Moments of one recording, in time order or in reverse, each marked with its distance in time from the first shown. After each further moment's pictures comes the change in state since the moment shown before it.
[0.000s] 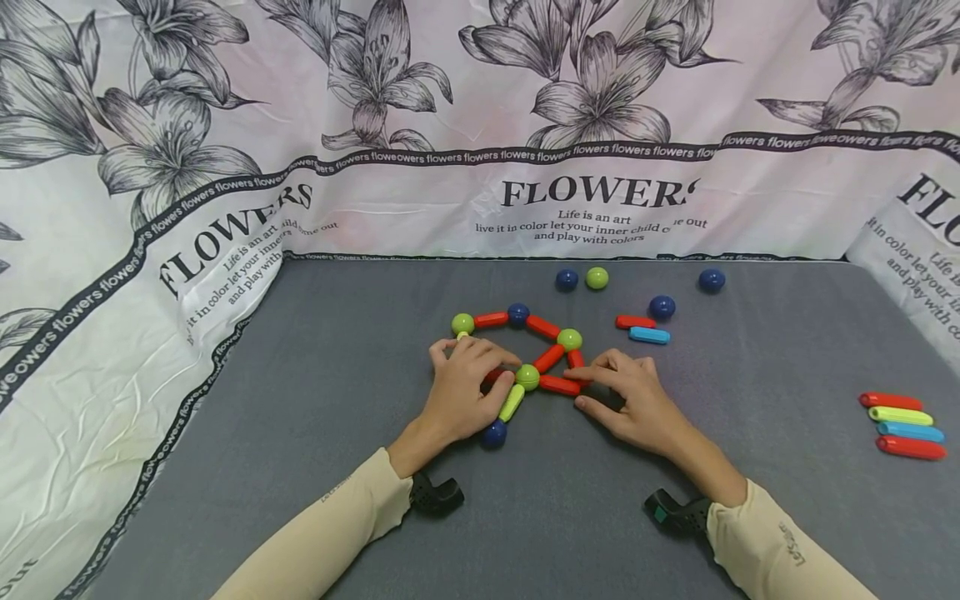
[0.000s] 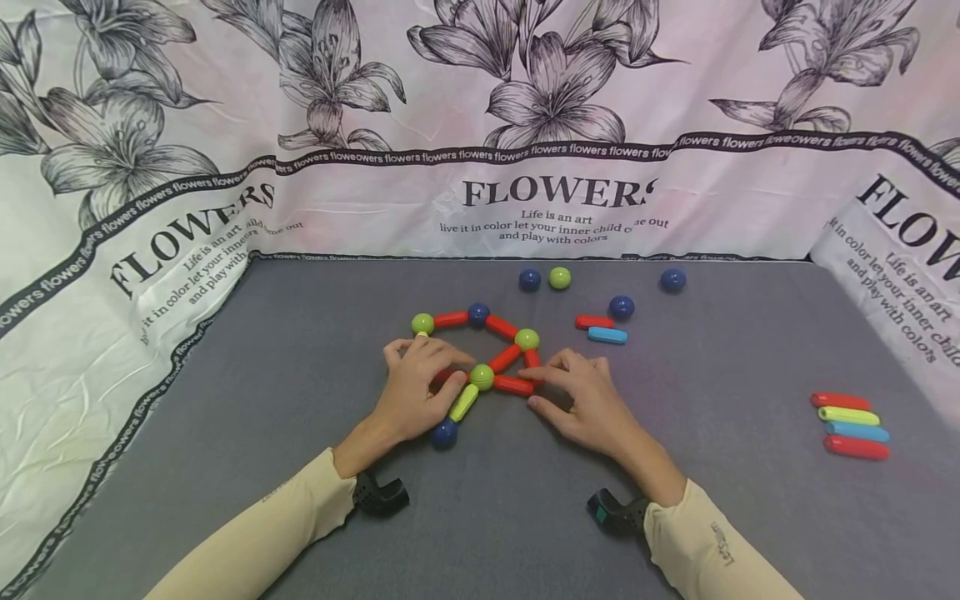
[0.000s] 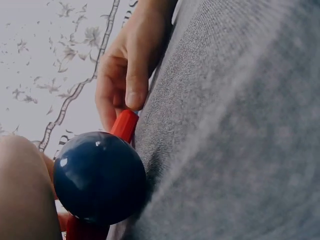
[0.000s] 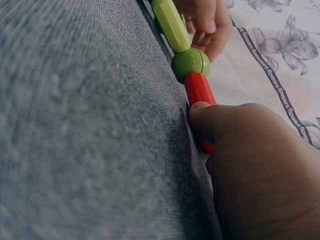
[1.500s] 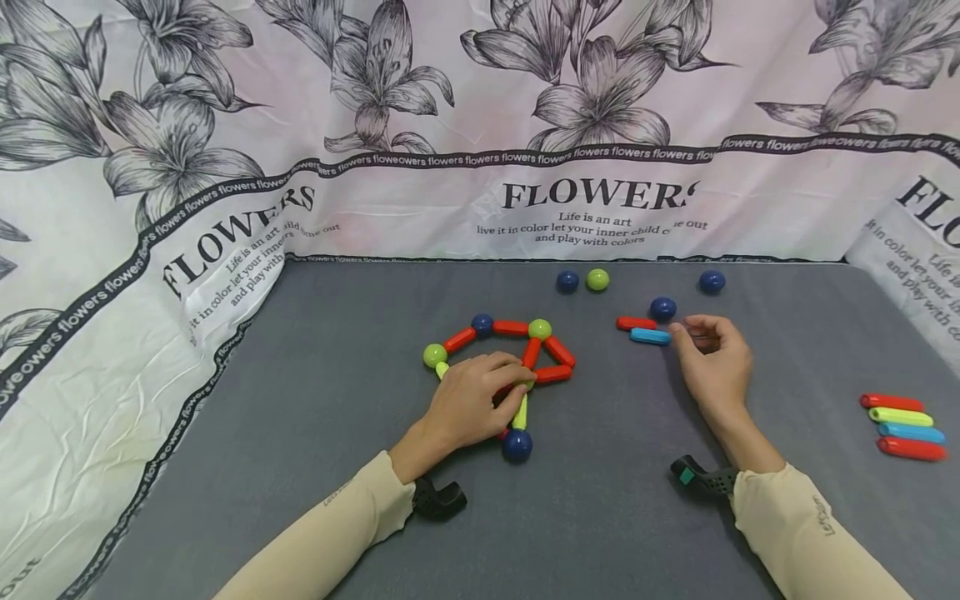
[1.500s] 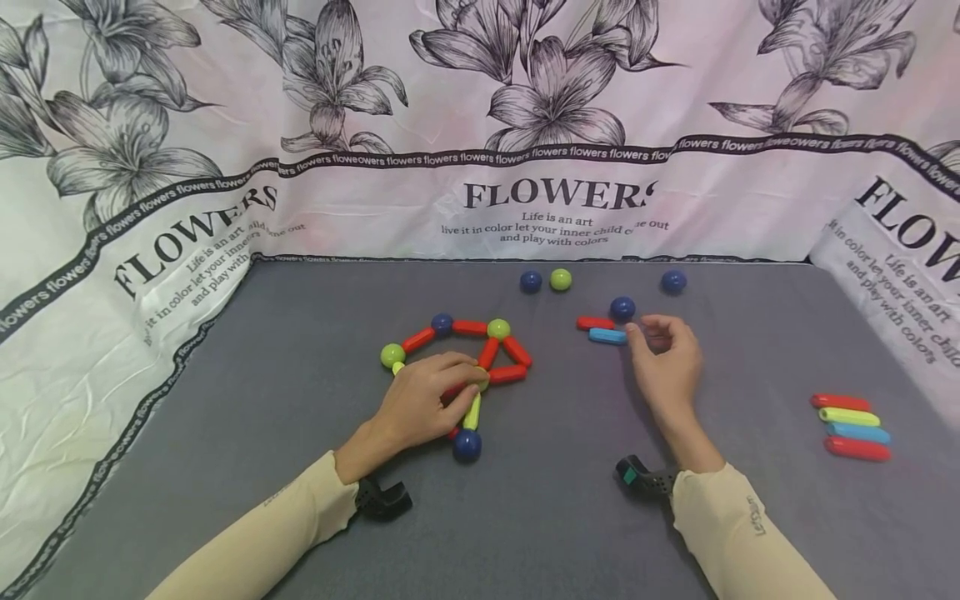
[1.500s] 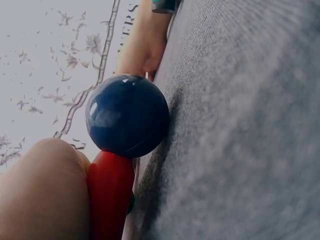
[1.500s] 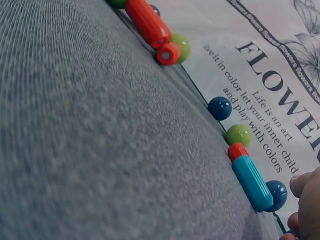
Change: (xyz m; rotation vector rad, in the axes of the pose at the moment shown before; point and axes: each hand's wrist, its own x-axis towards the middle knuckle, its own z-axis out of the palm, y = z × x) left_hand 0.000 0.008 -0.002 0.048 -0.066 0.175; right_hand -0.001 0.043 -0.039 0.099 0.645 0.736
